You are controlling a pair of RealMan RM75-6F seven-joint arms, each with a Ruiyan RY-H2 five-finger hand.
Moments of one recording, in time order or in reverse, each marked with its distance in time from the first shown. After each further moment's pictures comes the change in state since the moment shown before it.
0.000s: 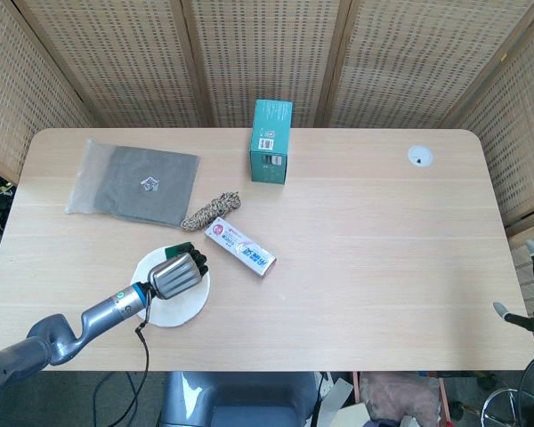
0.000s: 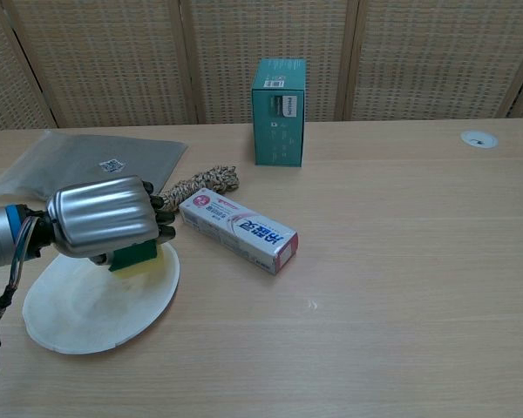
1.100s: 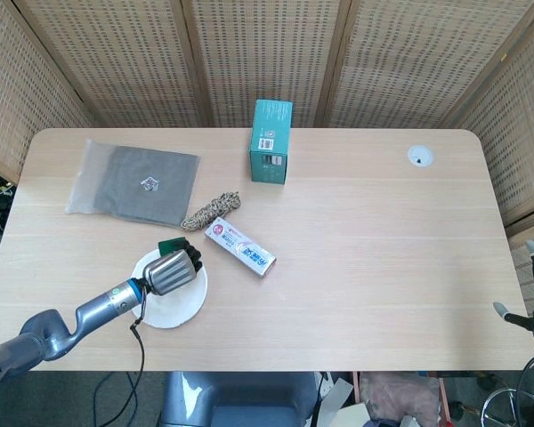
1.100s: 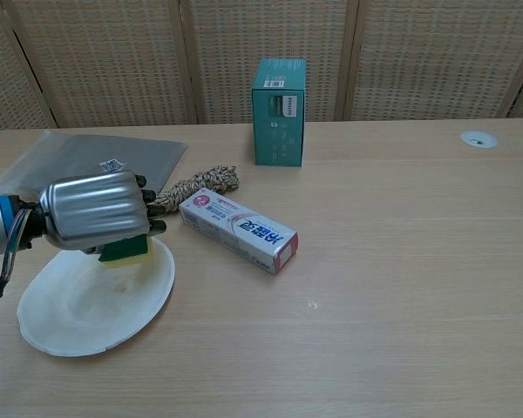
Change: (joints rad) left arm -0.013 0.030 0.004 0.013 0.020 -0.012 0.048; right arm 0.001 -0.008 0.001 0.004 0.003 -0.001 -0.010
